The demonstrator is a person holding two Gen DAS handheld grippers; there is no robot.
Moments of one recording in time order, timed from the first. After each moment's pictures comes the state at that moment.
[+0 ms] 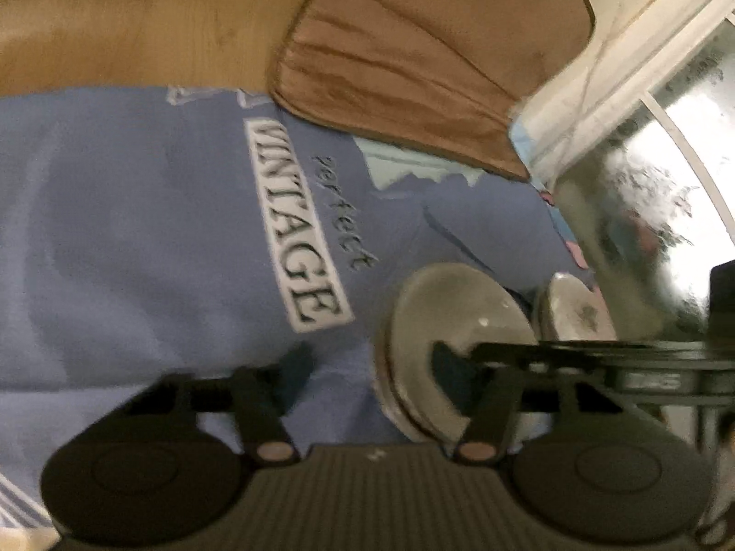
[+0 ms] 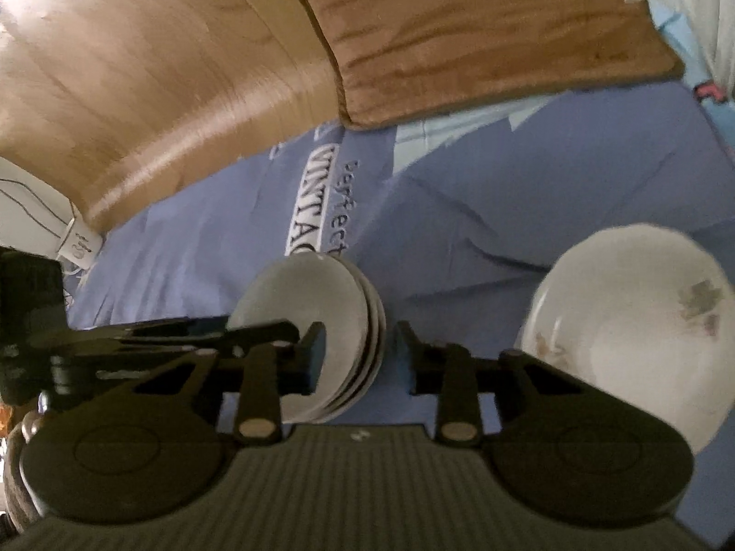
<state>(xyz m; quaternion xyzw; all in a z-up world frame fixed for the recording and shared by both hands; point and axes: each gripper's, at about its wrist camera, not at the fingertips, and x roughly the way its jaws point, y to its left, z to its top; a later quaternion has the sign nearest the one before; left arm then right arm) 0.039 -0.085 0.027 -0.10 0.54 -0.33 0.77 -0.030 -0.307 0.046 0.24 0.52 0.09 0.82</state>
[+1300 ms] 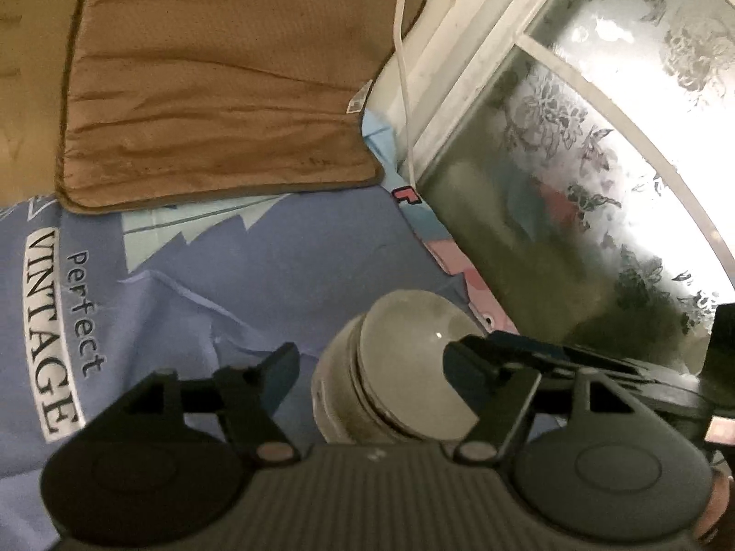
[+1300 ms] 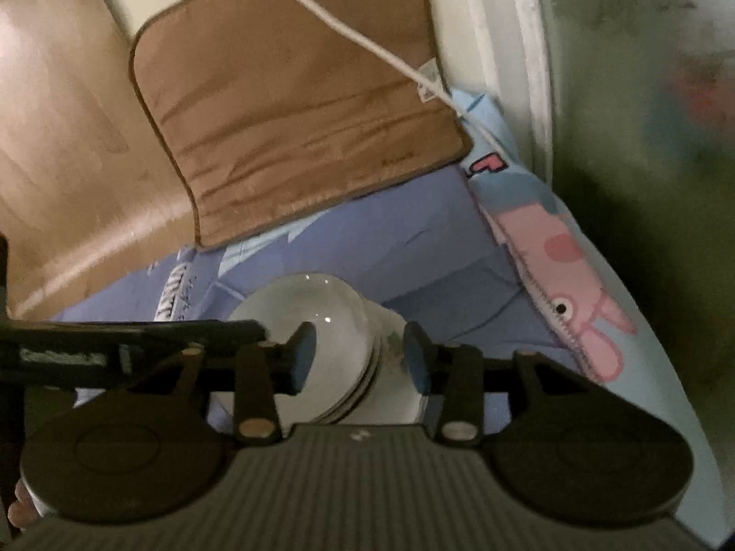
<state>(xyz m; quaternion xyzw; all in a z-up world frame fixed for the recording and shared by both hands) 0.006 -0.234 0.086 -0.03 0.48 -0.41 0.77 -0.123 -0.412 0.081 0.22 0.38 -0.07 0.89</state>
